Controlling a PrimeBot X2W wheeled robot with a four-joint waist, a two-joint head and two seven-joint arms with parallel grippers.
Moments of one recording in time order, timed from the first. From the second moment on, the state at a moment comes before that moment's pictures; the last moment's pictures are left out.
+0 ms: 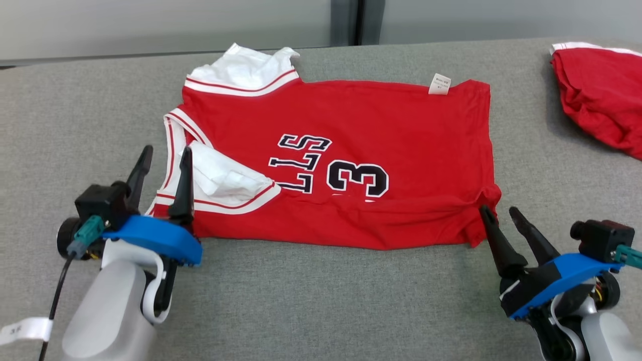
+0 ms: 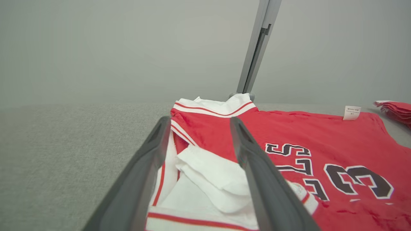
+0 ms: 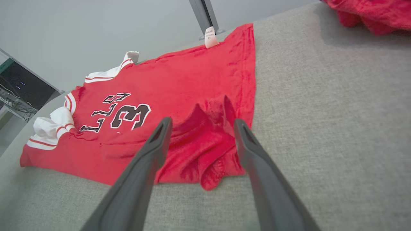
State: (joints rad) left arm -0.47 0.25 -0.31 0.55 -0.47 -0.07 -0.25; right arm -0.17 -0.13 0.02 0.16 0.53 0.13 0.13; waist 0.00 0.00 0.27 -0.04
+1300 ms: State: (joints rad) left arm -0.40 0.25 -0.33 0.77 -0.53 -0.09 -0.23; right arm -0.26 -0.16 0.10 0.43 0.44 0.13 0.01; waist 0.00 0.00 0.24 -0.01
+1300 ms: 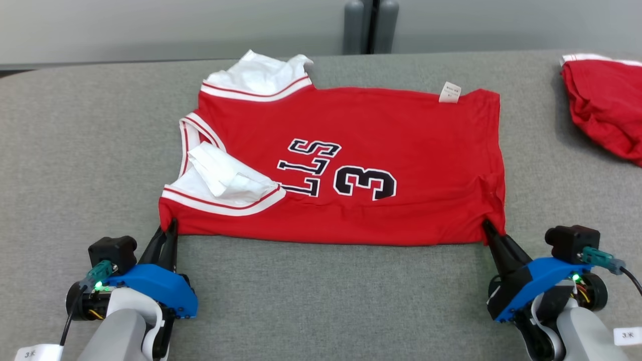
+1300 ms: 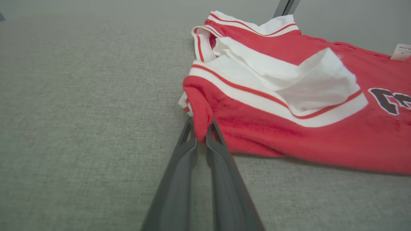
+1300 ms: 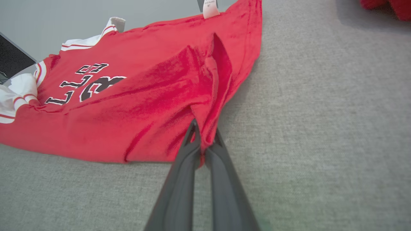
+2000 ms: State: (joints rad) left arm 0.03 0.21 -0.28 0.41 -0.54 0.04 -0.26; right arm 0.07 -0.16 0.06 0.21 0.51 0.13 0.10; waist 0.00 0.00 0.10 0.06
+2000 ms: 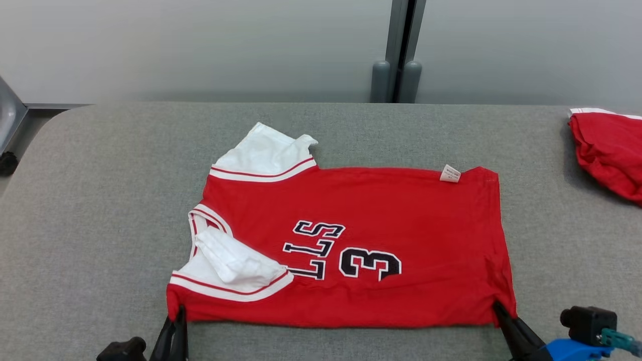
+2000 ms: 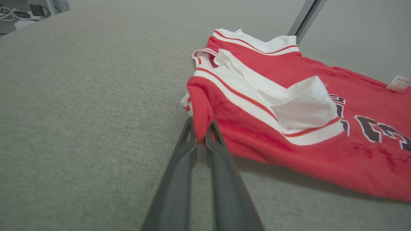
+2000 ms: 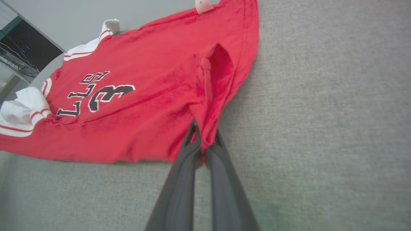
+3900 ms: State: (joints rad) left arm -0.04 0.29 -0.21 0.19 -0.35 0.10 -0.26; right arm 0.03 -0.06 -0.07 0.00 0.27 0.13 -0.09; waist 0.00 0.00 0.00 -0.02
